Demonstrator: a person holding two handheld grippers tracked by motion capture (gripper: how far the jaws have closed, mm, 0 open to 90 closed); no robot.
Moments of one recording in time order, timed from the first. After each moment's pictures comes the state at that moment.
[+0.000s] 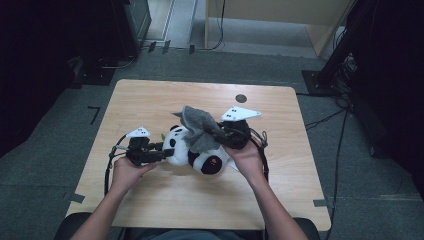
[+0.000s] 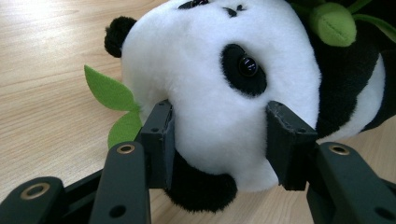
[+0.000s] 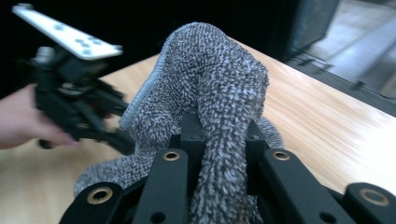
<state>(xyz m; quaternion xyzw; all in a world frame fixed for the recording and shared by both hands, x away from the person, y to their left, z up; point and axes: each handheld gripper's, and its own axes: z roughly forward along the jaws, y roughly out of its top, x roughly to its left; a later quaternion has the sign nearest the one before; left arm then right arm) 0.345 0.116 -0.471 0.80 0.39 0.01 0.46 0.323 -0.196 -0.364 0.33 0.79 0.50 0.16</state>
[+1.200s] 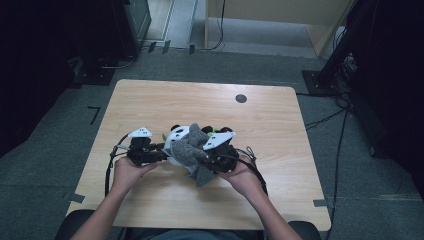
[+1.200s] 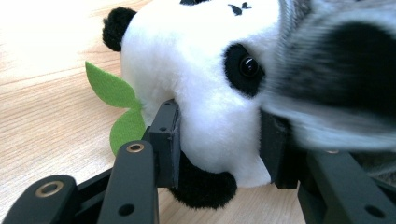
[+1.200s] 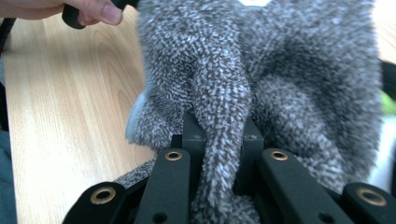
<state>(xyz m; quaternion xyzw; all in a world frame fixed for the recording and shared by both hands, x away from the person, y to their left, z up) 0.345 0.113 -0.471 0.80 0.38 0.01 0.45 0.296 -0.171 -0.417 0.27 0.88 0.38 0.09</state>
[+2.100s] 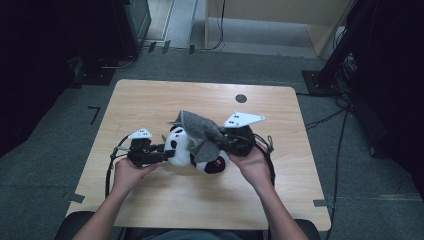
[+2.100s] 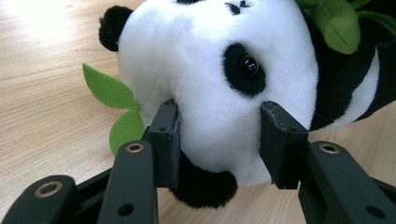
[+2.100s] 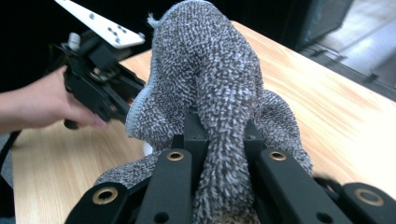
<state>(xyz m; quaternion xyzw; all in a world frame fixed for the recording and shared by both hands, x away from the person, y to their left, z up) 0.342 0.112 -0.472 0.80 0.39 0.01 0.46 0.302 -0.201 -0.355 0.31 0.81 0.48 0.14</state>
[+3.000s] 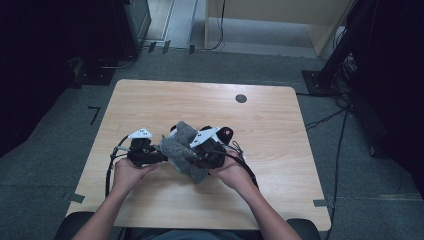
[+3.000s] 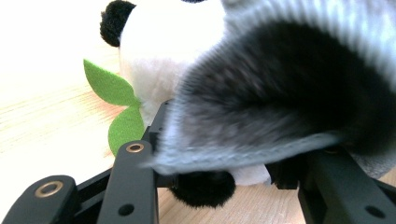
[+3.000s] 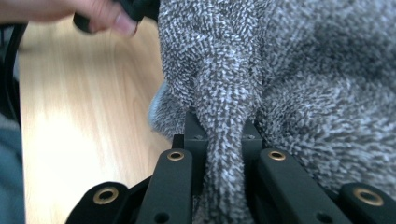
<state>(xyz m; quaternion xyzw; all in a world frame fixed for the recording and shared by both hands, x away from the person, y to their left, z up) 0.343 0.113 -0.473 0.80 0.39 0.00 0.45 0.311 -0.139 -0.421 0.24 0.90 0.36 0.05</state>
